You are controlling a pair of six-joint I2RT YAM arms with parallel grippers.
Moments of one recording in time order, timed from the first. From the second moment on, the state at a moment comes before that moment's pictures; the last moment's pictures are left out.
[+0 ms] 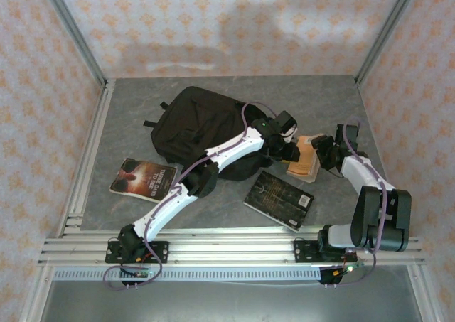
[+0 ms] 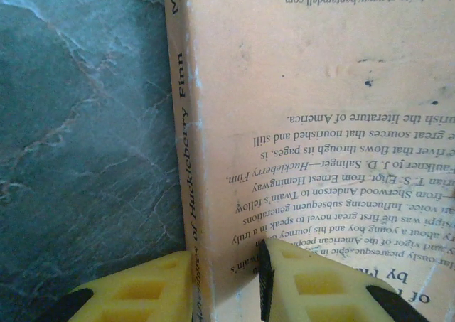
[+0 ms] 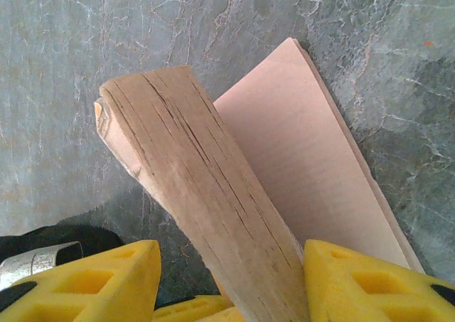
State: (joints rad) left arm -0.82 2.75 2.59 -0.88 0.46 -0.62; right arm -0.14 1.35 0.71 -0.26 -0.25 0.98
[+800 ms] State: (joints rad) left arm -0.77 2.49 2.33 -0.91 0.43 -0.57; right arm -0.10 1.23 0.72 -0.42 -0.14 0.86
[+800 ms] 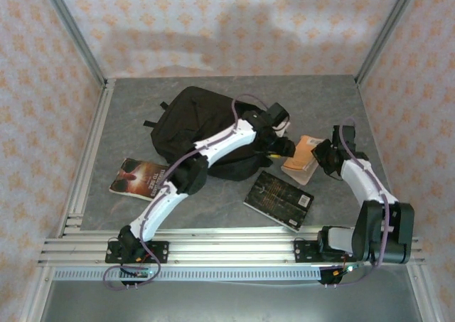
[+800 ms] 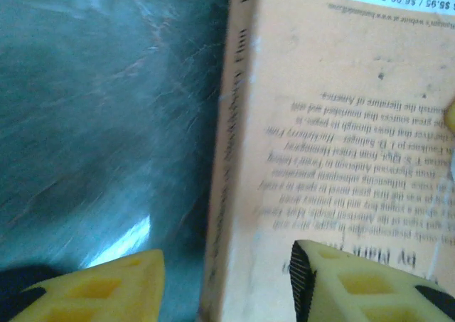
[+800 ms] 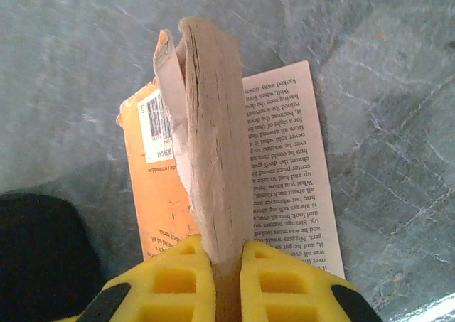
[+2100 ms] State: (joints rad) left arm -0.61 2.03 1.94 -0.66 0.87 -0.62; right arm 0.06 1.00 0.77 -0.08 -0.48 0.91
